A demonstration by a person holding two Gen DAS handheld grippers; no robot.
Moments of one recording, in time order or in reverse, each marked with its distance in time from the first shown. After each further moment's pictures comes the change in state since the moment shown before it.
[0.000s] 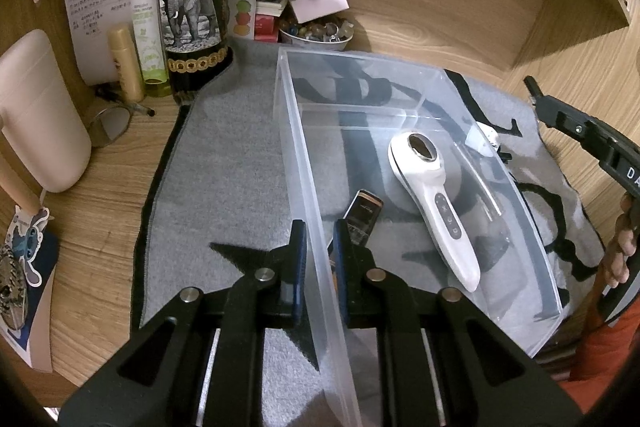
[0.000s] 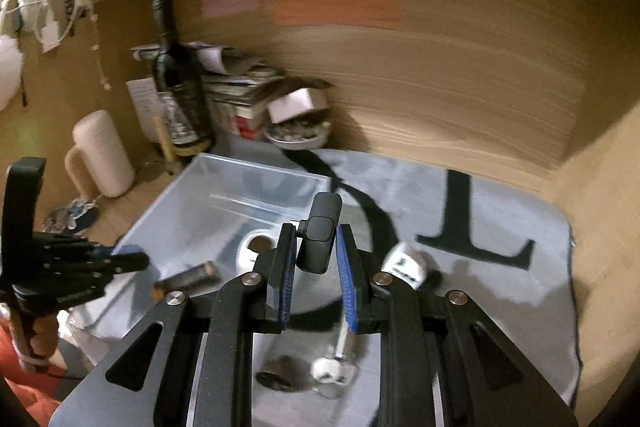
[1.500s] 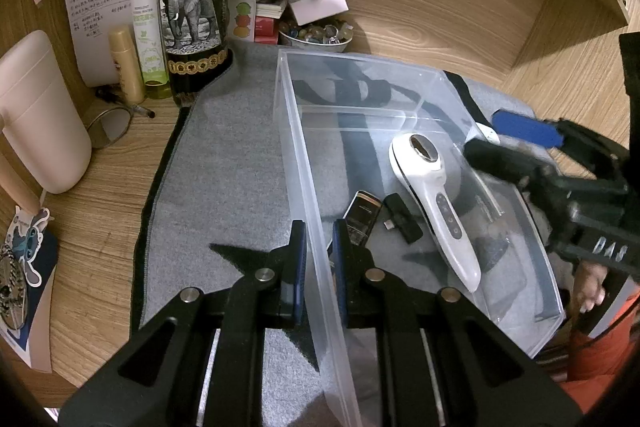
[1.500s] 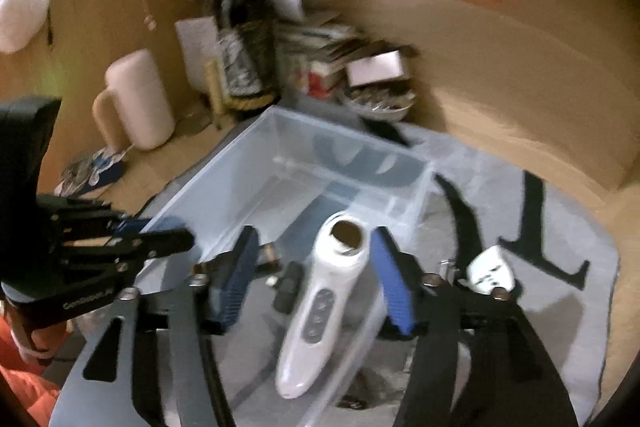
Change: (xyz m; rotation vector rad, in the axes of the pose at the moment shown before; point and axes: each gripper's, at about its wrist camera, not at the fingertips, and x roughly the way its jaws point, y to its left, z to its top) left arm -0.001 0.001 0.000 0.001 -0.004 0.001; right arm 0.043 0.050 -0.004 -0.121 0.111 0.101
